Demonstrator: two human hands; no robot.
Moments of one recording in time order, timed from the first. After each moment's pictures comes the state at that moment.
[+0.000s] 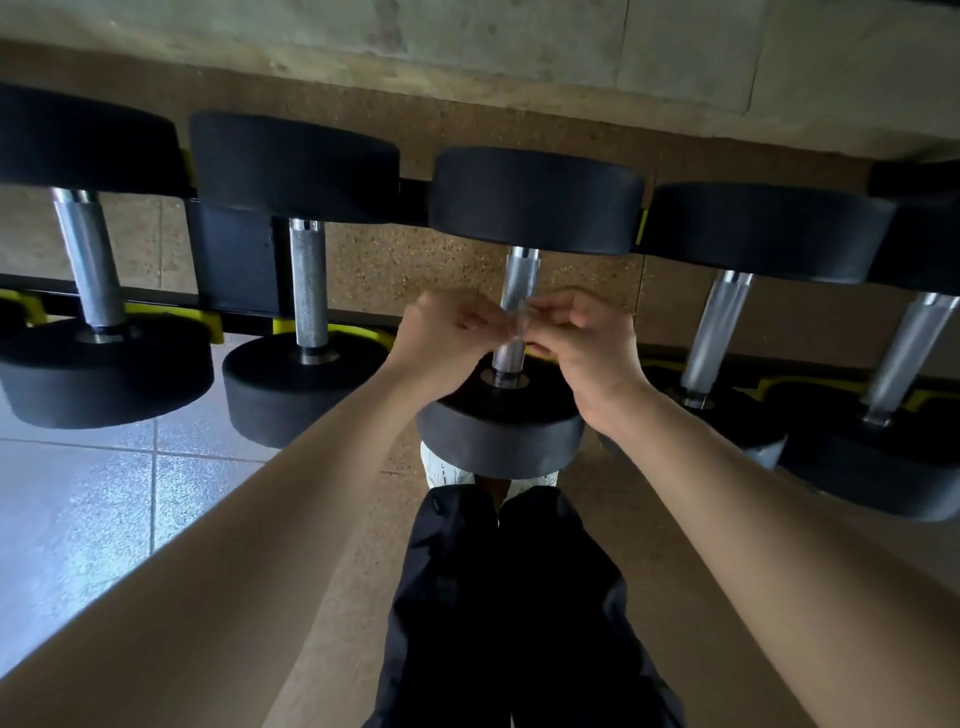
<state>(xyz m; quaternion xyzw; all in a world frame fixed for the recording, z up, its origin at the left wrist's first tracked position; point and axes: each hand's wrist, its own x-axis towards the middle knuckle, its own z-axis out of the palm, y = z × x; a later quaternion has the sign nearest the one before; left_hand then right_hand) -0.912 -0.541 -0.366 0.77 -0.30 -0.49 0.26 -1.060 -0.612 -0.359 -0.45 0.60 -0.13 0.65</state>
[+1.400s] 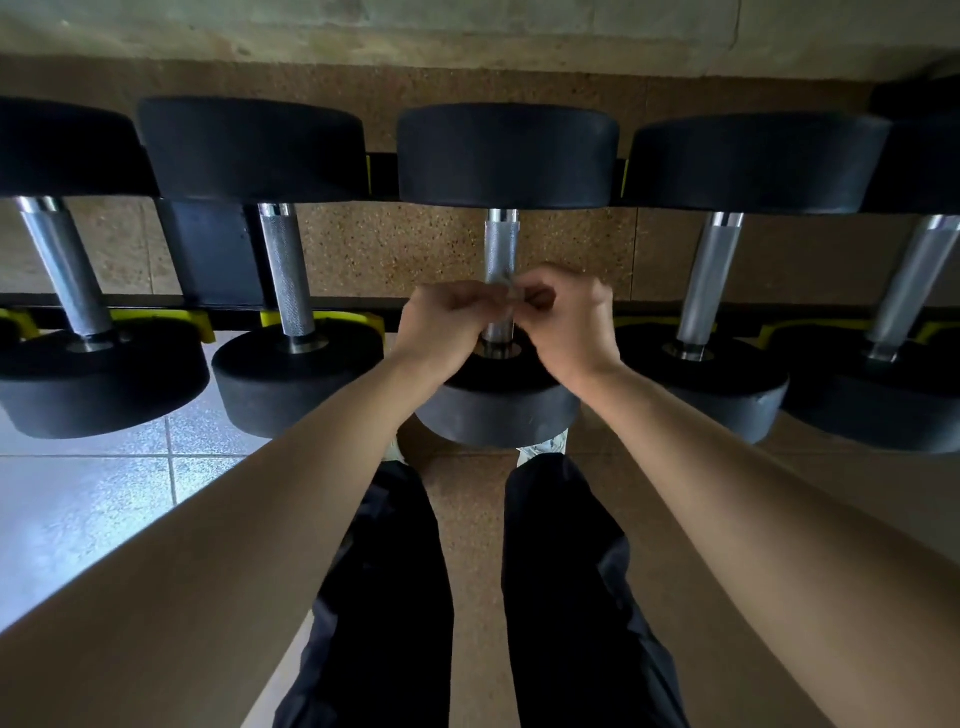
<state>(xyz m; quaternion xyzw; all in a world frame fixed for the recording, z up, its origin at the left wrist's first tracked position) -0.932 -0.539 -0.379 0.76 -0.22 -0.54 0.30 -1.070 -0.601 -0.390 -0.68 0.56 -0.08 0.46</state>
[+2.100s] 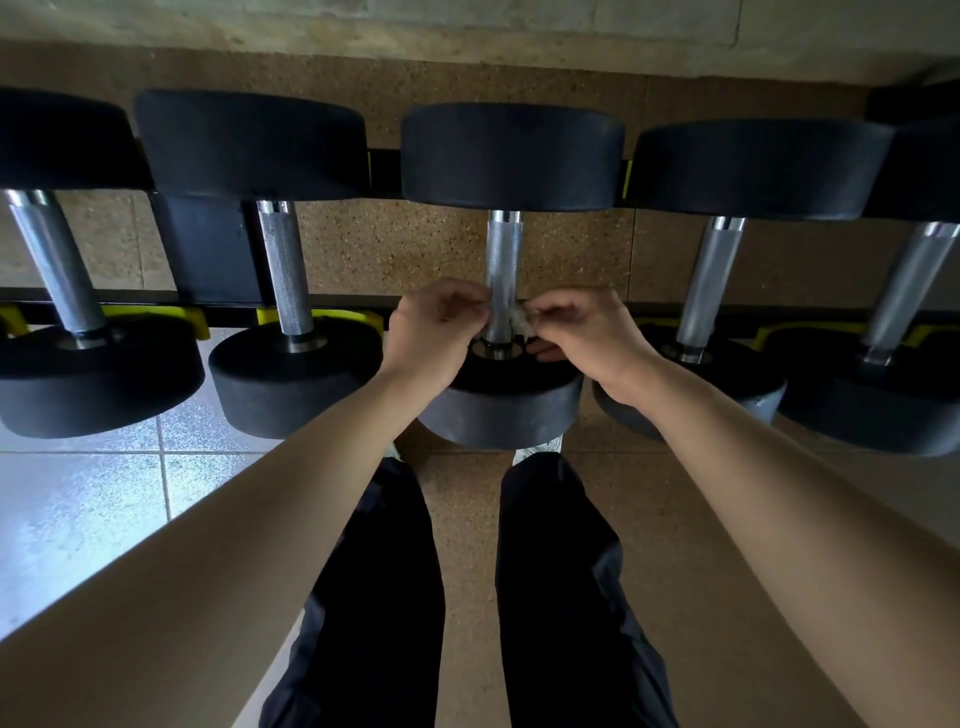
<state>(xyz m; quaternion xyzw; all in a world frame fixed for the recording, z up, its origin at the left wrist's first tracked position) -0.927 -0.525 -0.384 0.76 -0.21 -0.53 0.31 -1.090 -0.615 -0.374 -0.53 0.58 0.04 0.62</state>
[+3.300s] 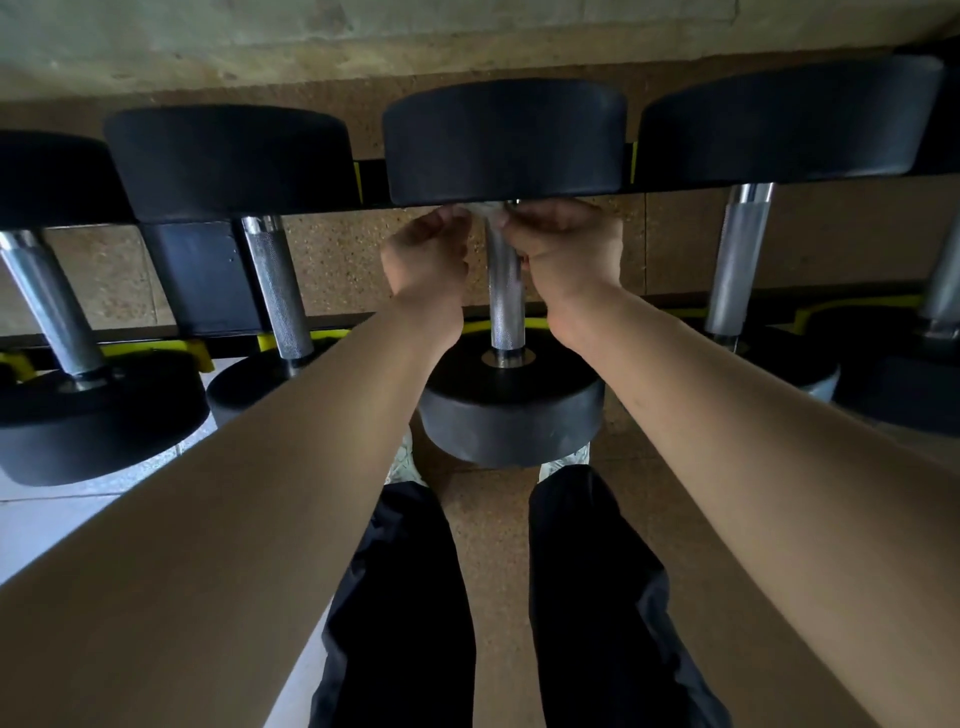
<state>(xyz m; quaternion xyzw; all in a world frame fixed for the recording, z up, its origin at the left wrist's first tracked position) -0.924 -0.599 -0.395 0.77 0.06 -0.46 0.44 -1.022 -0.635 -0.387 -0.39 0.66 -0.22 0.60</state>
